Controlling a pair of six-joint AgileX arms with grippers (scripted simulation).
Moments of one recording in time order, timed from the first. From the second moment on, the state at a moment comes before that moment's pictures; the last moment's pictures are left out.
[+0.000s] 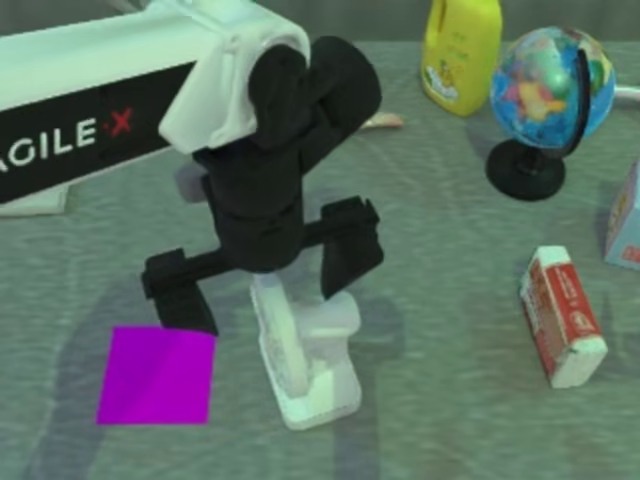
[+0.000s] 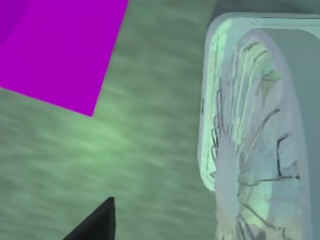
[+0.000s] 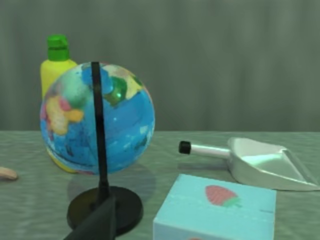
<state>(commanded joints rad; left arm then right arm) -0.73 1.86 1.50 -1.22 0.00 -1.06 0.00 0.00 0.00 0.00 0.00 0.00</state>
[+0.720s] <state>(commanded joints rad) -0.73 1.86 1.50 -1.21 0.00 -1.06 0.00 0.00 0.00 0.00 0.00 0.00</state>
